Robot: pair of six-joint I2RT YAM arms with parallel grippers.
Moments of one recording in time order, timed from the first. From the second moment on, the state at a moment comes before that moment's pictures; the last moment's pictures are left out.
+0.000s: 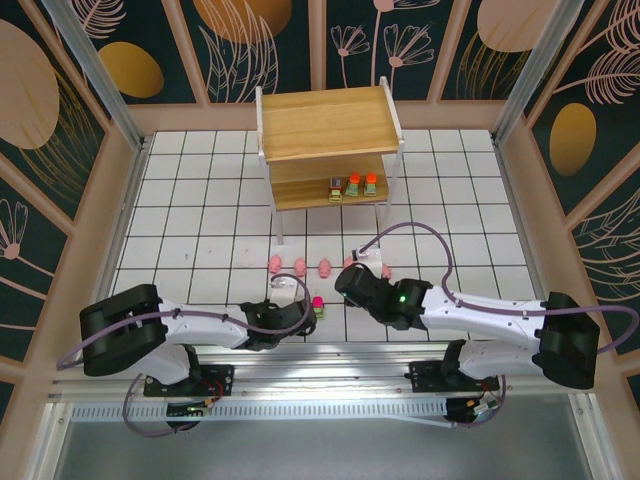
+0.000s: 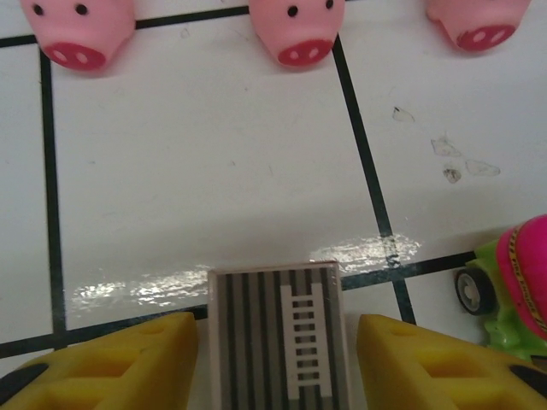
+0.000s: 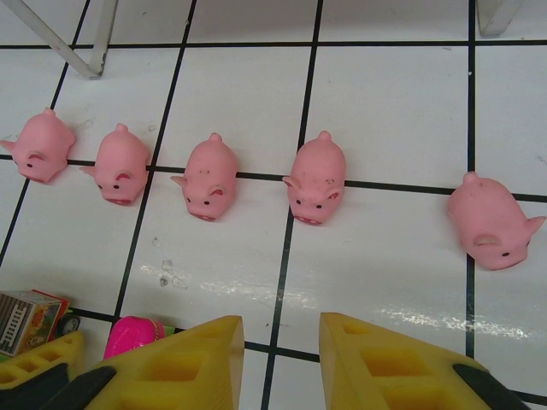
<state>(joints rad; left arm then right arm) -1.23 1.45 0.51 -0.19 -0.53 -0.95 1.16 1.19 0.70 -0.48 0.50 0.87</state>
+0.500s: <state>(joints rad) -1.23 1.45 0.51 -0.19 -0.54 -0.95 1.16 1.19 0.70 -0.48 0.50 0.89</state>
